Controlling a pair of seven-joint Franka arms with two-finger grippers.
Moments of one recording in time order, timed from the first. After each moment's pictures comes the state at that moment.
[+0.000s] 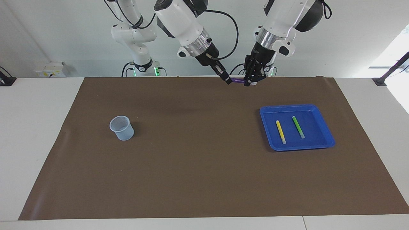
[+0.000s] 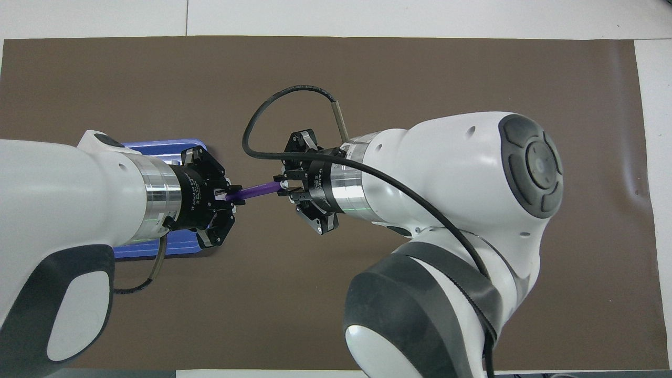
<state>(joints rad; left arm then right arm) -0.03 -0.19 -0.41 -1.88 -0.30 1.90 -2.07 0.06 0.11 0.57 -1.65 0.47 2.16 1.68</state>
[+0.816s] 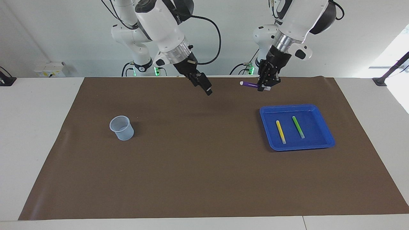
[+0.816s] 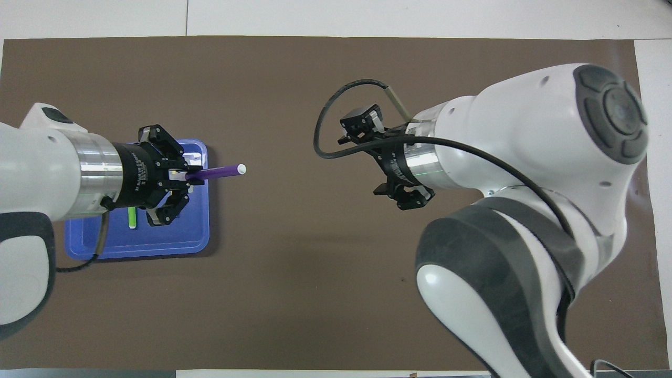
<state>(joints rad) 0.11 -0.19 -0.38 -1.89 -0.32 1.90 -1.74 0.06 0.07 0.38 -1.65 0.32 1.94 1.20</state>
